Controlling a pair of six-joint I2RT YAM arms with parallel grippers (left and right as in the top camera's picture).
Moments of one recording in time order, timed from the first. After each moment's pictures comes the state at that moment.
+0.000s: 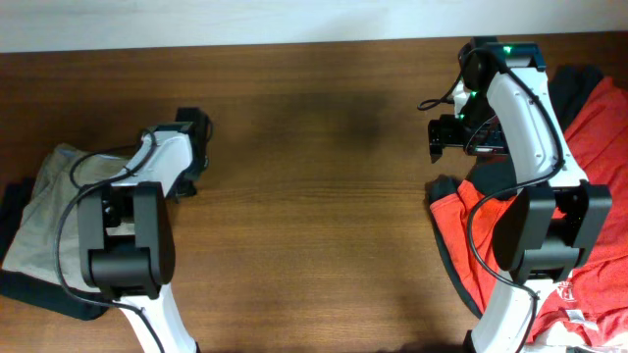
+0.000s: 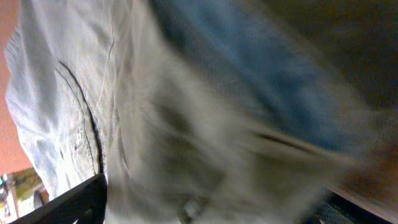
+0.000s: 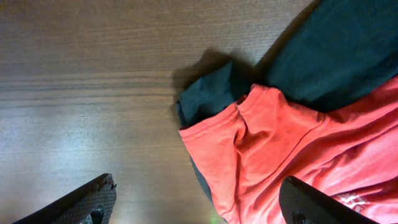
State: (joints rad) left arm -0.01 2.08 1.38 -0.95 -0.76 -0.41; right arm -0.01 2.07 1.94 -1.54 -0.02 0.09
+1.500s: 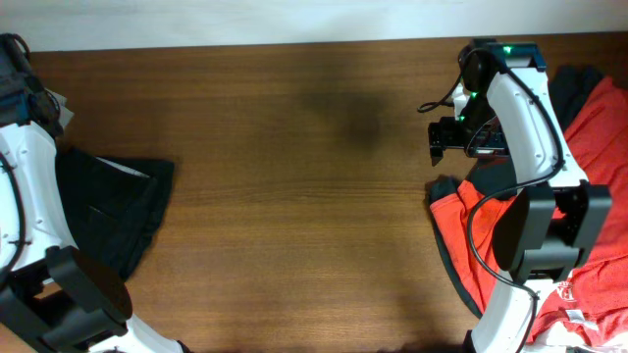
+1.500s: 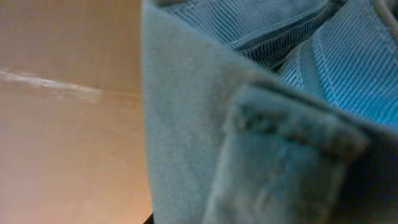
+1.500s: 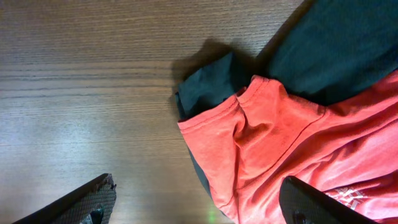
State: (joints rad) left arm 0.40 1.86 1.80 -0.75 -0.79 0.45; right arm -0.01 2.07 1.94 -1.57 -0.02 0.08
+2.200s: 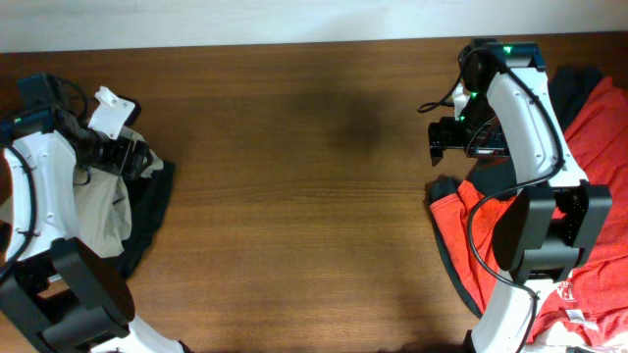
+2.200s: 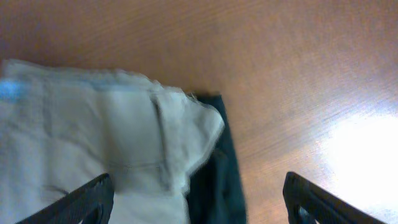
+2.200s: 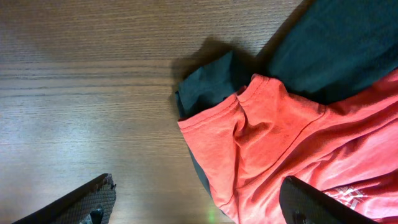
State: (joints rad) left arm 0.38 1.85 1.62 -1.01 0.26 0.73; right arm -0.01 2.07 1.94 -1.57 -0.02 0.08
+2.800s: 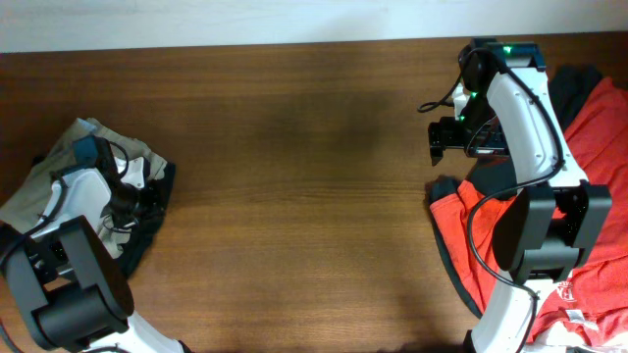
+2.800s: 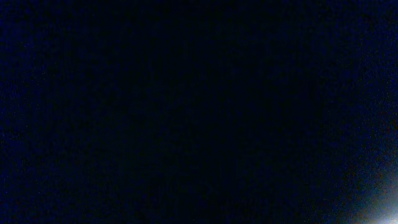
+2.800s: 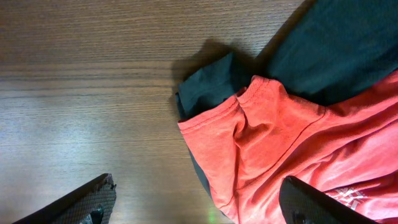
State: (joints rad) left arm 0.37 1.88 1.17 -0.79 0.23 0.09; right arm -0.01 2.07 1.94 -1.57 -0.02 0.08
